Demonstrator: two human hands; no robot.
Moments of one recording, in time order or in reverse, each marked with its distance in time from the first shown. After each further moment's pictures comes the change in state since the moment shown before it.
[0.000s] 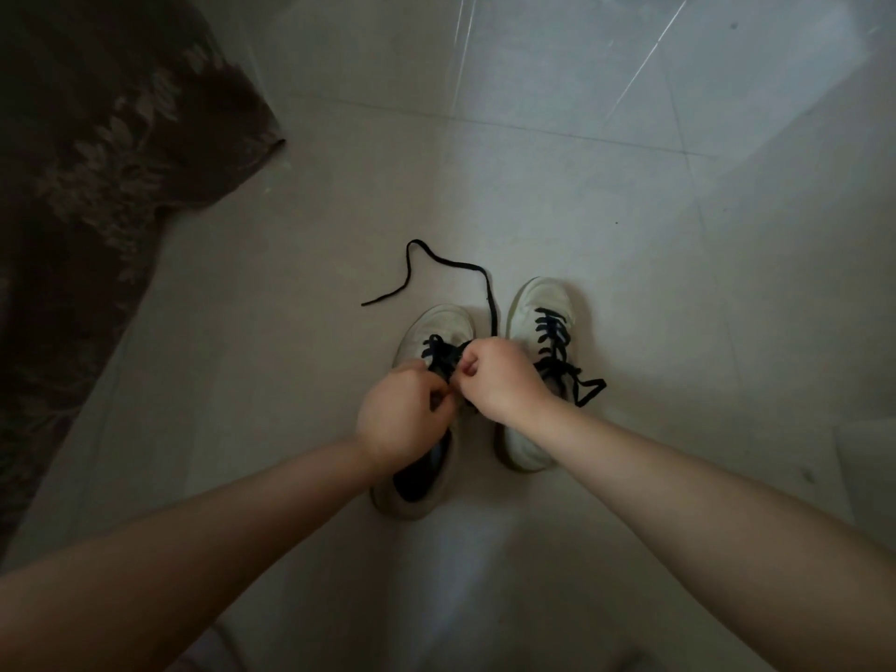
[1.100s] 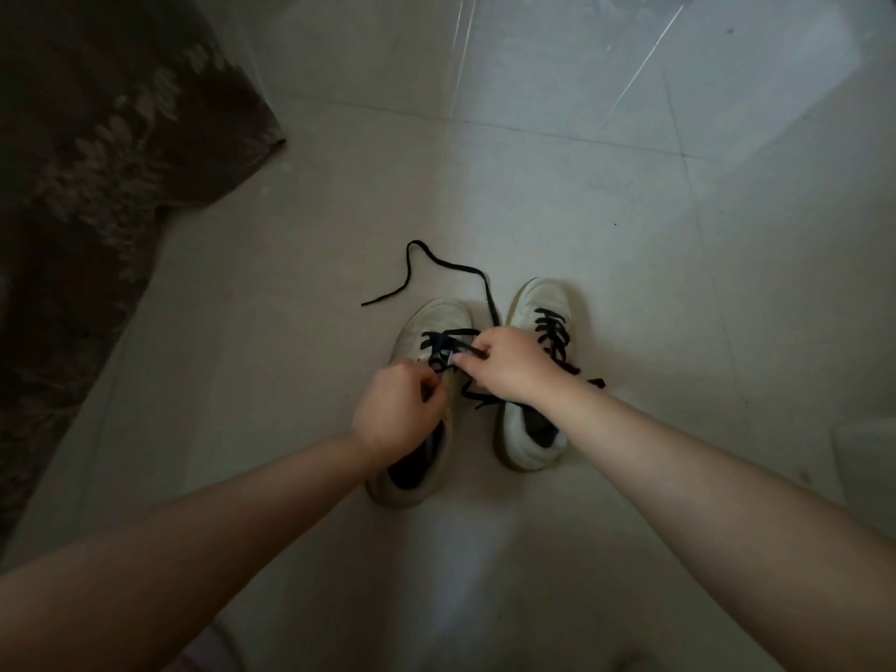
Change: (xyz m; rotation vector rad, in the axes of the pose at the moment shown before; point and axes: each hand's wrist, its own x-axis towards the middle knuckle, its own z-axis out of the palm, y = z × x) left_hand 0.004 -0.006 0.001 -0.147 0.031 -0.060; right_hand 0.011 0.000 -0.020 -0.009 -0.114 0.111
